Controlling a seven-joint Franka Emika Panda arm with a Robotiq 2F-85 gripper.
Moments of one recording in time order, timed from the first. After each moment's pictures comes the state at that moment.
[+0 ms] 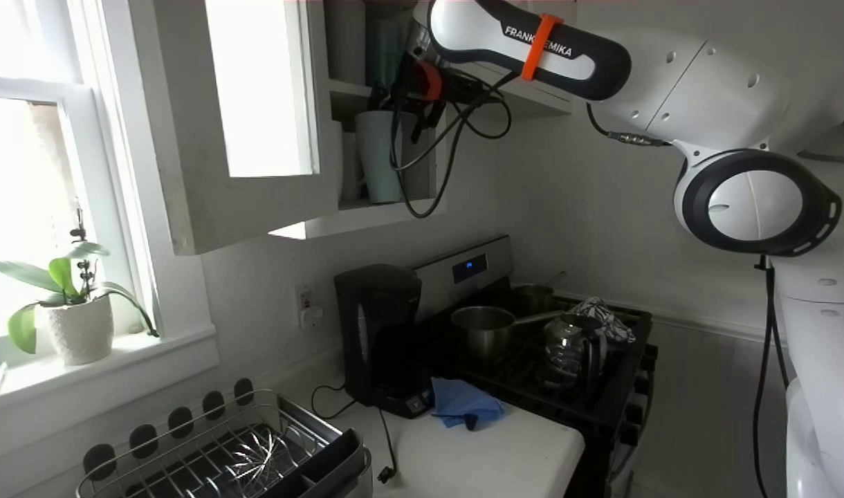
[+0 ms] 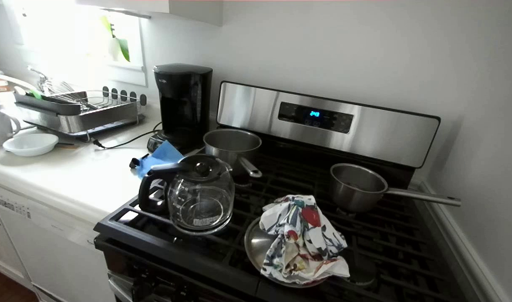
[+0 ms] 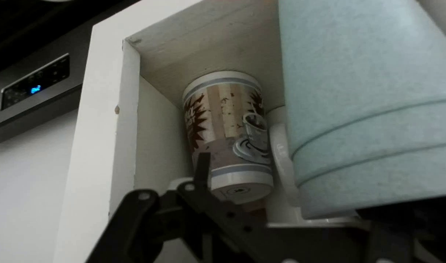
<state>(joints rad) 0.29 0.25 0.01 -0.80 -0.32 1.75 0.58</state>
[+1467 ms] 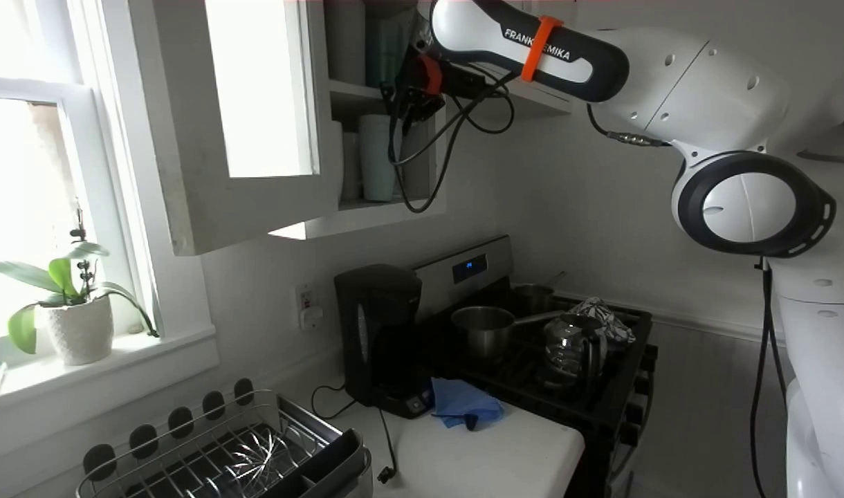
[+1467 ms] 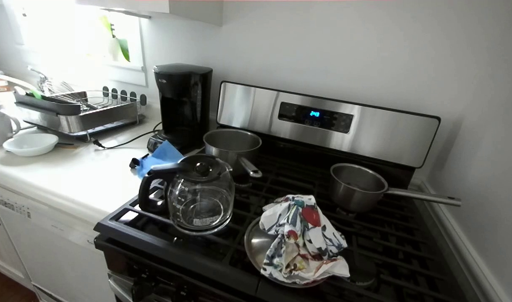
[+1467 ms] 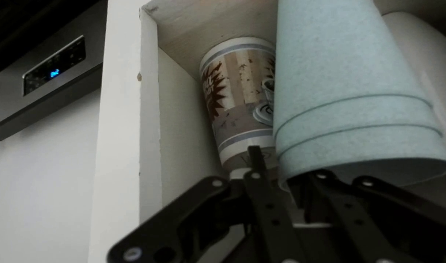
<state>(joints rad) 0.29 0.27 0.00 -0.76 -0.39 1.77 0.63</state>
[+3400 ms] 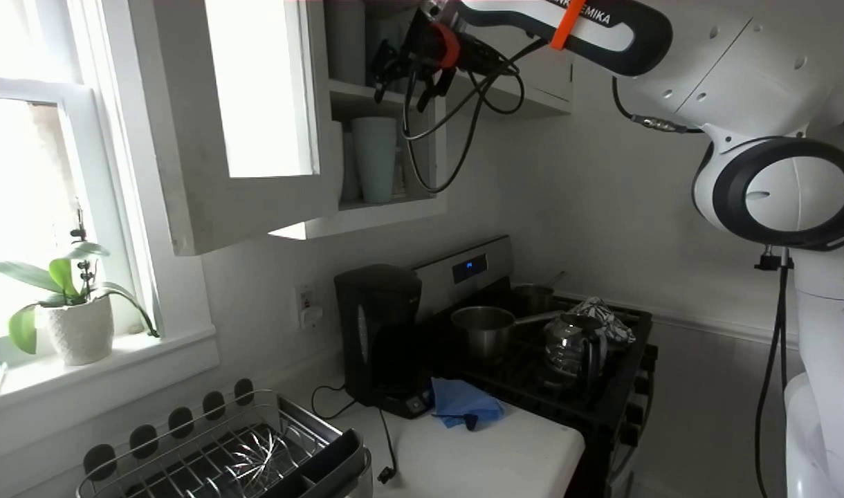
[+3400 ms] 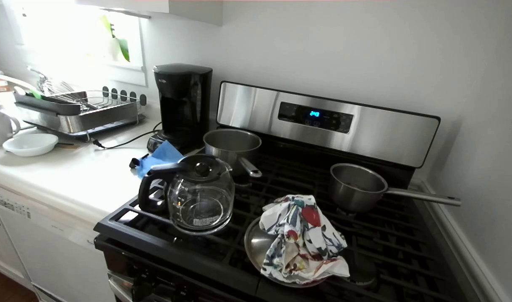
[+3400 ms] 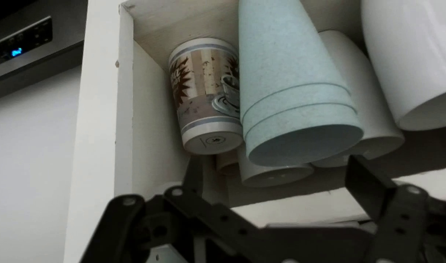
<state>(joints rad) 0.32 0.18 0.02 -0.81 -0.34 1.78 0.54</state>
